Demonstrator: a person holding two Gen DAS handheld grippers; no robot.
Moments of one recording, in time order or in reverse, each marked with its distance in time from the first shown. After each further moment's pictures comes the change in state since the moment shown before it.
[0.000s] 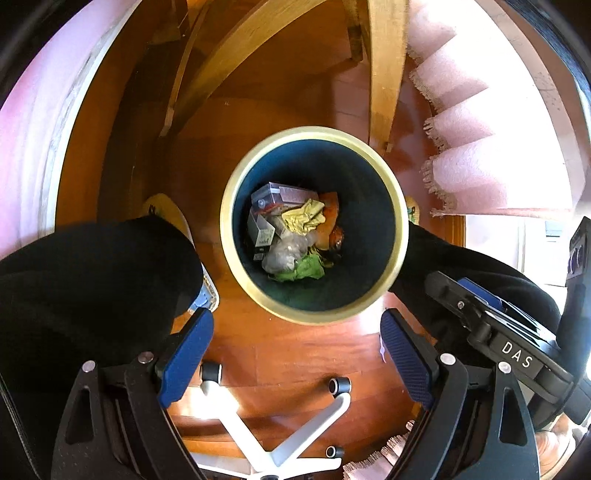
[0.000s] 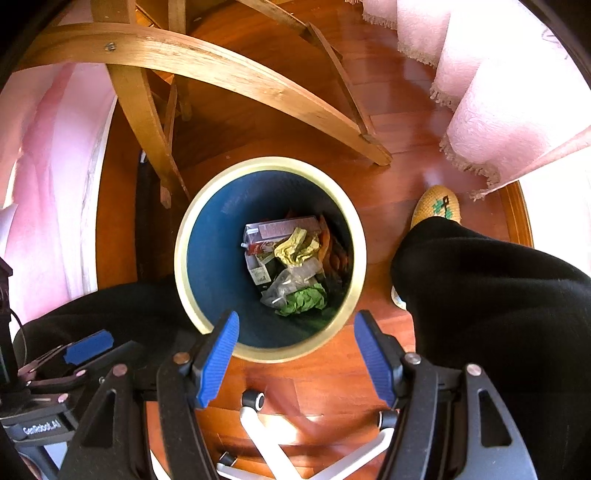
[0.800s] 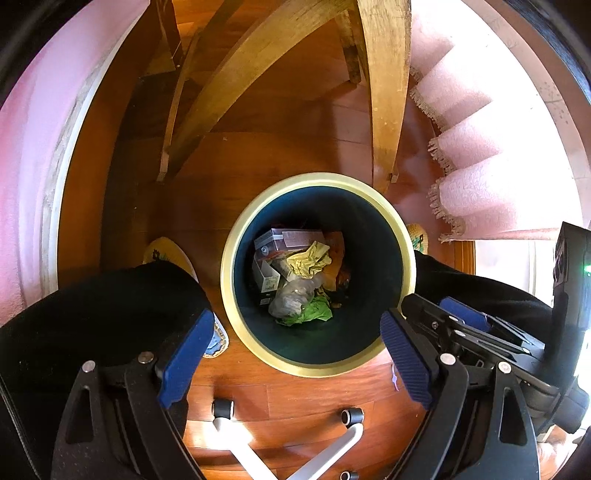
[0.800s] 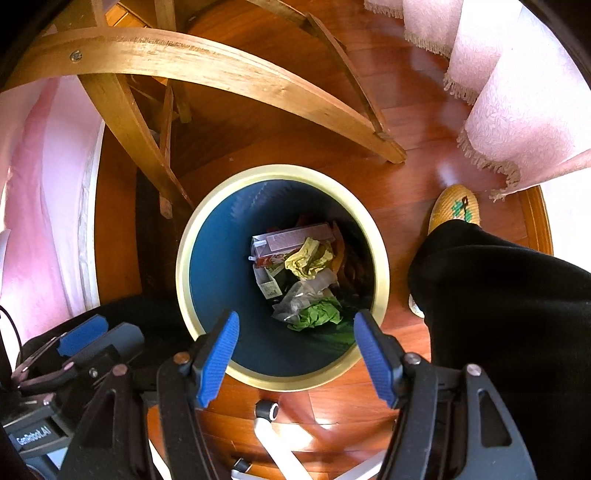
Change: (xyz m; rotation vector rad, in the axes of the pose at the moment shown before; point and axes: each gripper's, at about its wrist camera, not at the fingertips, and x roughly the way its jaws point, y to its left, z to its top) left arm 0.012 -0.009 0.046 0.043 -0.087 0.048; right arm 0.035 0.005 0.033 0.027 0.019 0.034
